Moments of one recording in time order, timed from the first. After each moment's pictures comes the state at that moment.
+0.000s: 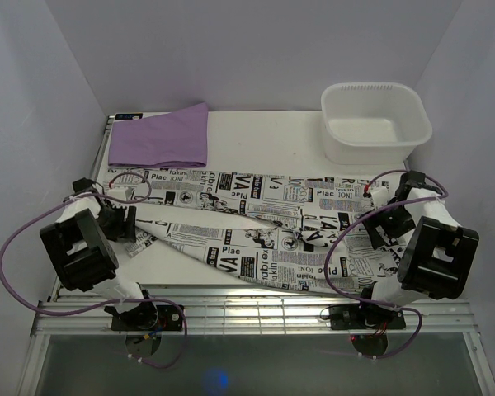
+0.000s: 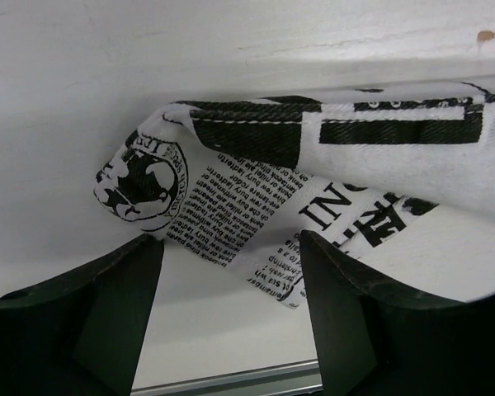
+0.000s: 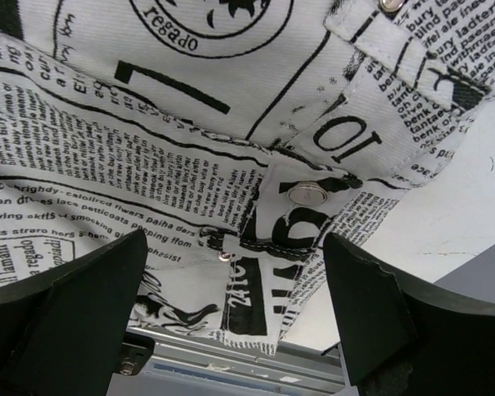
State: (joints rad) left arm 0.51 1.59 0.92 -0.73 0.26 0.60; right arm -0.31 1.48 0.90 -0.87 -0.13 -0.83
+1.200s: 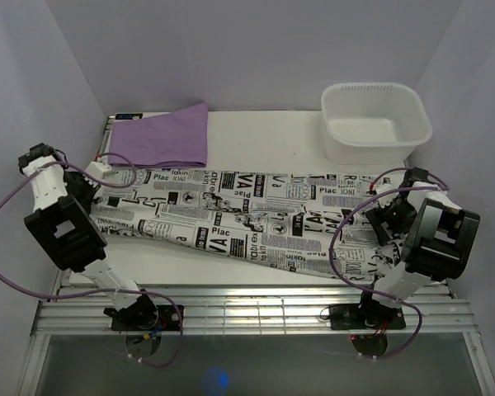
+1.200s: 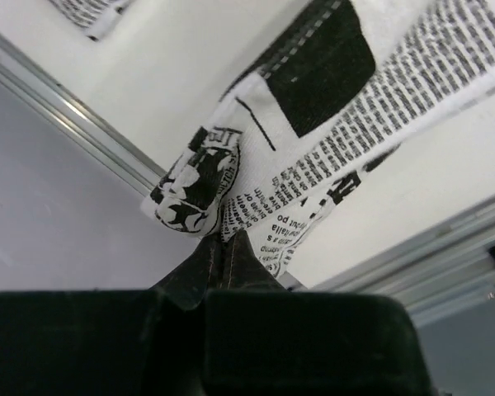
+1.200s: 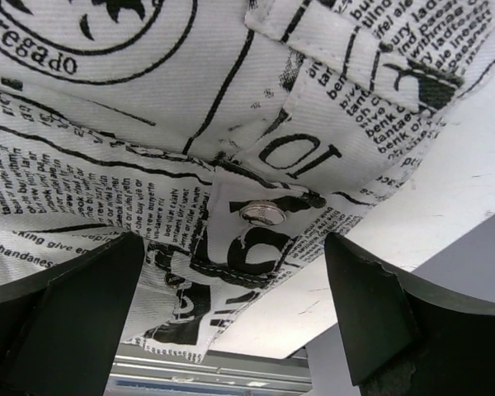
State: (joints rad) left arm 0.61 1.82 1.58 -1.24 0.21 1.31; right arm -0.35 1.63 0.95 -0.77 -0.04 -0.85
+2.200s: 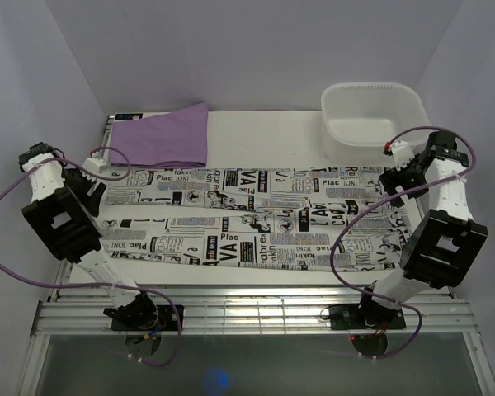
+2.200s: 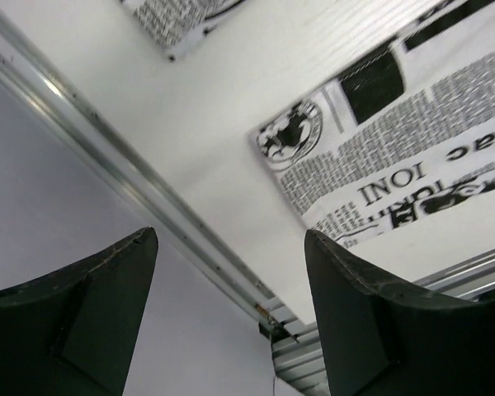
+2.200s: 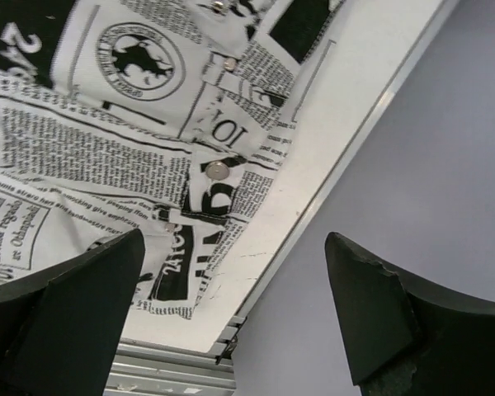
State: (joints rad) left arm 0.62 1.93 1.64 -1.21 0.23 1.23; right arm -0.36 1.59 1.31 -0.90 -0.15 -0.89
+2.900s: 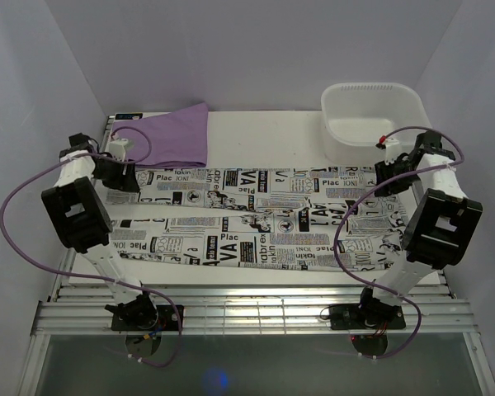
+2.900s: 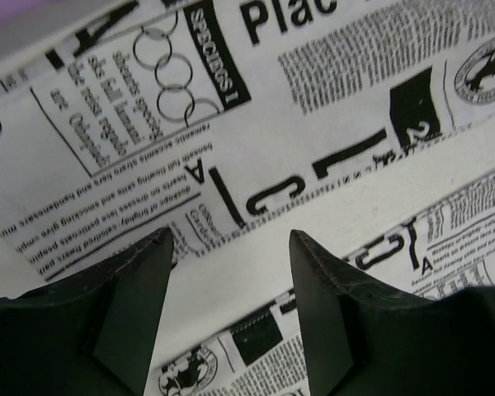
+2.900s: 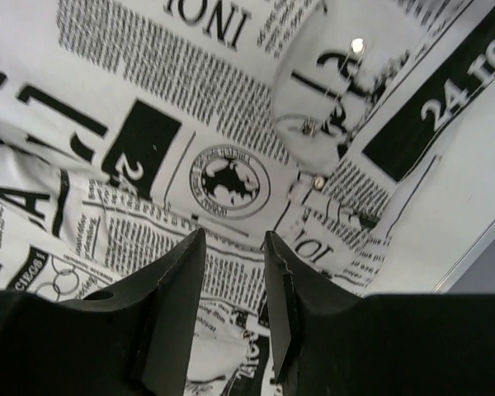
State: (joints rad) left arm 0.43 1.96 1.52 -0.87 0.57 0.75; right arm -0.33 1.74 1.32 -0.87 -0.41 -0.72
